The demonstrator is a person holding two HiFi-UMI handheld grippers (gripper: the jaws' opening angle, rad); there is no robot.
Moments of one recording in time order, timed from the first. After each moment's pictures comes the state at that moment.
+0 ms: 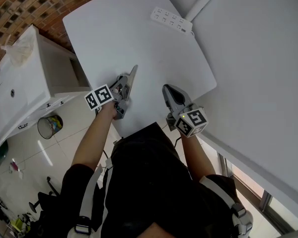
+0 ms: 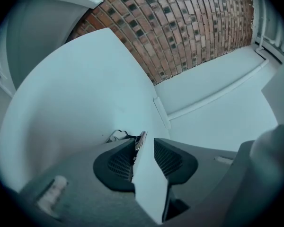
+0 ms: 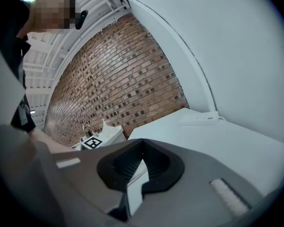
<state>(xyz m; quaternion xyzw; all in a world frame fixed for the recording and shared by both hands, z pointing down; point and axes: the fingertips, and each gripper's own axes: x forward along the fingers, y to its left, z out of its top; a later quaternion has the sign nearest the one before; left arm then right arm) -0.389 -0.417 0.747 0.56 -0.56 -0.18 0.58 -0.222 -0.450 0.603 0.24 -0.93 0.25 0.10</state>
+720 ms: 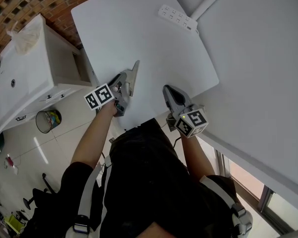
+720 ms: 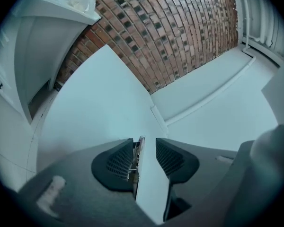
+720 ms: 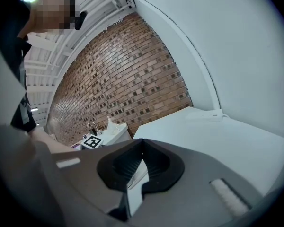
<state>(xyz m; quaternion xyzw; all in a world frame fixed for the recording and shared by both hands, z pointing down) -0.413 -0.380 0.730 0.57 -0.60 -0.20 0.53 -0.232 -0.404 0.594 0.23 -0.94 0.24 0.10</state>
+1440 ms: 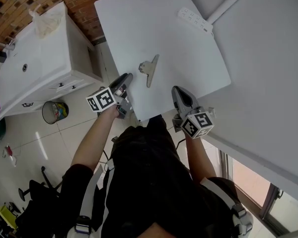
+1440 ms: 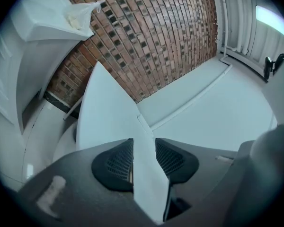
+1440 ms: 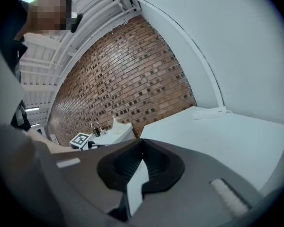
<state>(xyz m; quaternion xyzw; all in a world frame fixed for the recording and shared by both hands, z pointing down) -0.436 -0.307 0.673 0.63 -0.57 -0.25 0.46 -0.249 -0.348 0.589 0.23 -0.94 0.23 0.09</state>
